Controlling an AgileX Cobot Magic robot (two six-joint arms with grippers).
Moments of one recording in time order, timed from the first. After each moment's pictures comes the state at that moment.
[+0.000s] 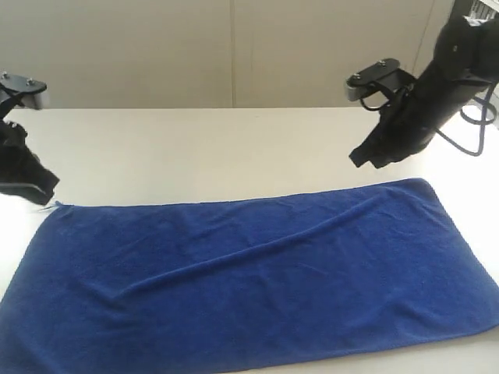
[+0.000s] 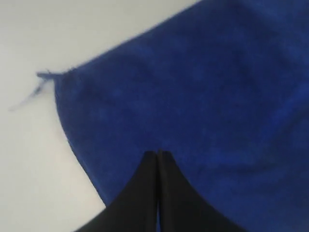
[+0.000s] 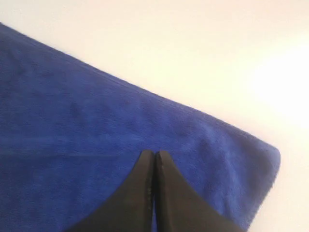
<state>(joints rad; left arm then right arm) -0.07 1.57 -1.12 -0.32 0.88 0.63 -0.01 1.91 -1.44 0.14 0.74 -0.52</state>
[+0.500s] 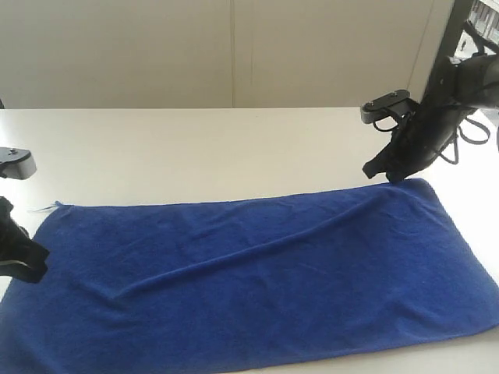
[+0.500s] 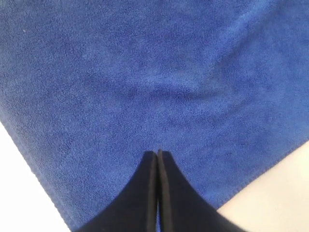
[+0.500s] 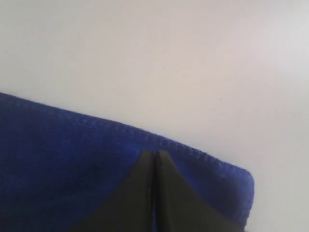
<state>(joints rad) -0.07 1.41 -0.79 -0.44 0.83 0.64 -0.10 2.20 -1.65 0.06 0.75 -0.45</state>
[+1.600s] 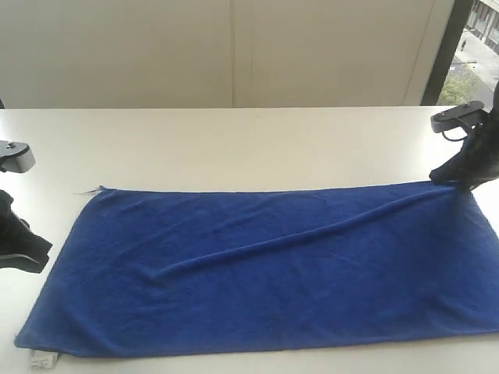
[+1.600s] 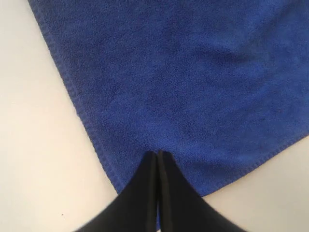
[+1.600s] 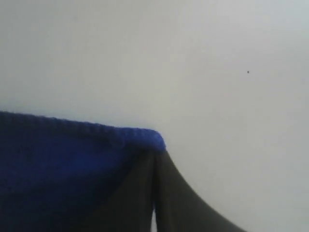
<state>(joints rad) -0.07 1.40 -0.78 -0.46 0.78 0.65 -0.30 2.26 -1.67 -0.11 0.70 -0.36</state>
